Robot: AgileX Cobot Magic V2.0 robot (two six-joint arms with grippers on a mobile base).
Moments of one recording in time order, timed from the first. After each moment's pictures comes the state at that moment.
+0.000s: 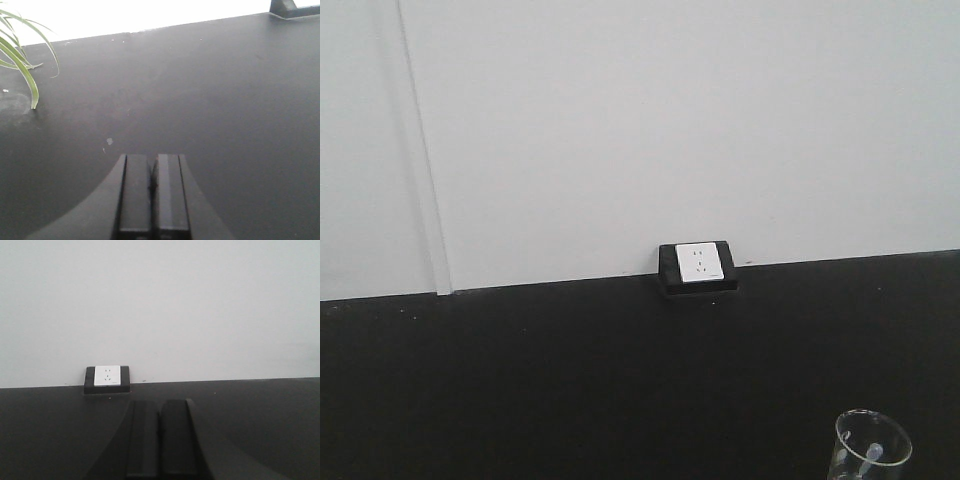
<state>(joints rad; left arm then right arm) -0.07 -0.01 0.03 -0.02 0.01 0.05 -0.02 0.15 -0.10 -0.15 -0.07 0.10</state>
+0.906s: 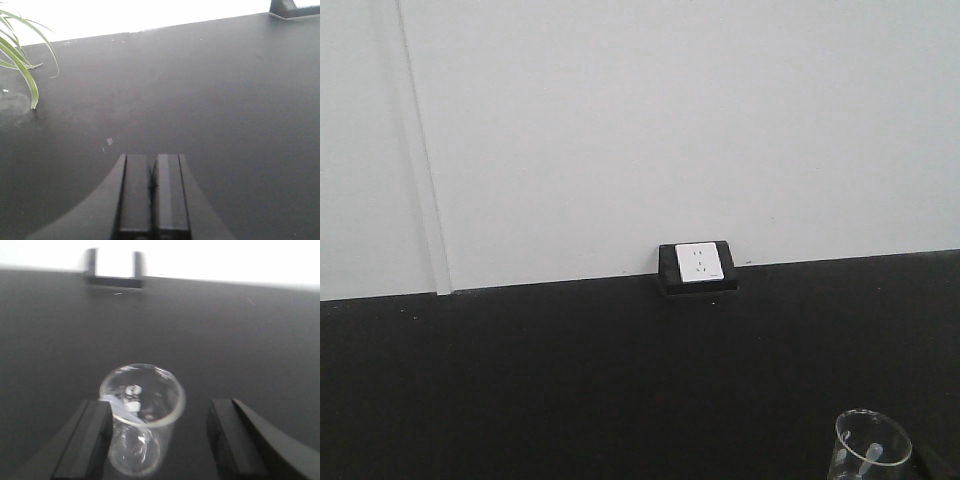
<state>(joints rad) -0.07 -0.01 0.03 -0.02 0.01 0.05 -0.02 1.10 -0.31 -0.30 -0.39 0.07</state>
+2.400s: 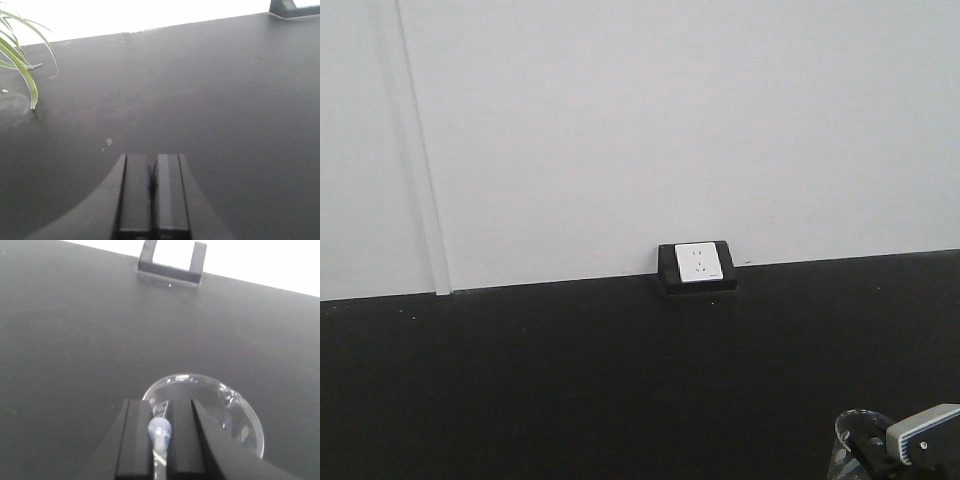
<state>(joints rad) -0.07 -0.01 0.03 -0.02 0.01 0.05 -0.02 1.52 -0.39 -0.40 -0.74 0.03</state>
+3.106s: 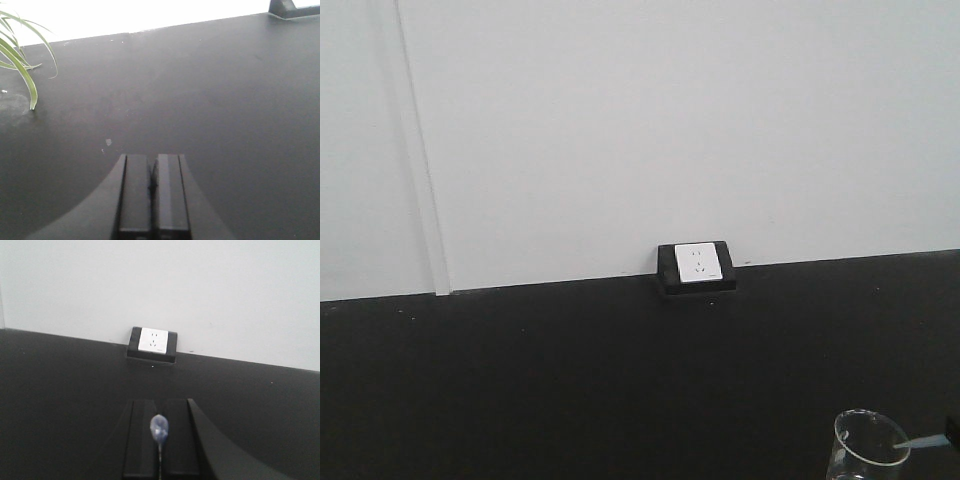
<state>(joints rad) -0.07 -0.01 0.03 -0.02 0.01 0.05 -0.02 0.72 -0.29 -0.73 -0.34 0.56</state>
